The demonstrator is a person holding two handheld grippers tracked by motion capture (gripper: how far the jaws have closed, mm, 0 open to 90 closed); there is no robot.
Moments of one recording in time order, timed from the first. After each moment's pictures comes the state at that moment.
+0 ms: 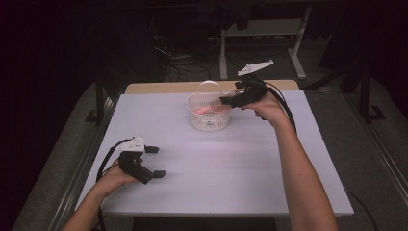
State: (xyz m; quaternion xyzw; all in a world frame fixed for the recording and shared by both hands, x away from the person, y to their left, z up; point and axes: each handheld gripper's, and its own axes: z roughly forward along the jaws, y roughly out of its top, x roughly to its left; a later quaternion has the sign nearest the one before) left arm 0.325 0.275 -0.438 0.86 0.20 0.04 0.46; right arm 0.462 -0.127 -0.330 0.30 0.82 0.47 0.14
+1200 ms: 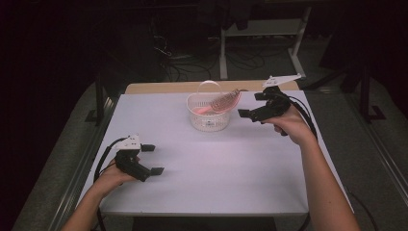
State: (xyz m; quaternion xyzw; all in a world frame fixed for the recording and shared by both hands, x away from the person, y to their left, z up) left arm 0.324 0.283 -0.434 0.85 0.23 0.06 0.46; right arm 0.409 -0.176 -0.338 0.33 0.80 0.48 0.13
